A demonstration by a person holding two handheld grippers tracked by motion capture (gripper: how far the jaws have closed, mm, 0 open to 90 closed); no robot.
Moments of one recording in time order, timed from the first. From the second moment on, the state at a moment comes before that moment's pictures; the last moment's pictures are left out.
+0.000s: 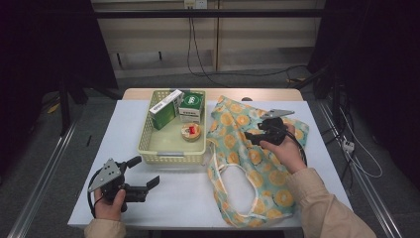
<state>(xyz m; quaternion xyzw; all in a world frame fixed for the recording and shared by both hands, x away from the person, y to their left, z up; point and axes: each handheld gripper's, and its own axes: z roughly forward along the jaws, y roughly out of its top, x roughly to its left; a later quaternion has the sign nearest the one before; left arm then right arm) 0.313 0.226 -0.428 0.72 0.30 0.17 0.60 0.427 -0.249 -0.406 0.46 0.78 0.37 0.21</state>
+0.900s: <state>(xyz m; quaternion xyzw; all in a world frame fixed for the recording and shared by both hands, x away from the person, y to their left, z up) 0.315 0.221 -0.429 0.73 0.29 0.16 0.60 0.442 -0.268 -0.460 0.48 0.80 0.32 0.17</state>
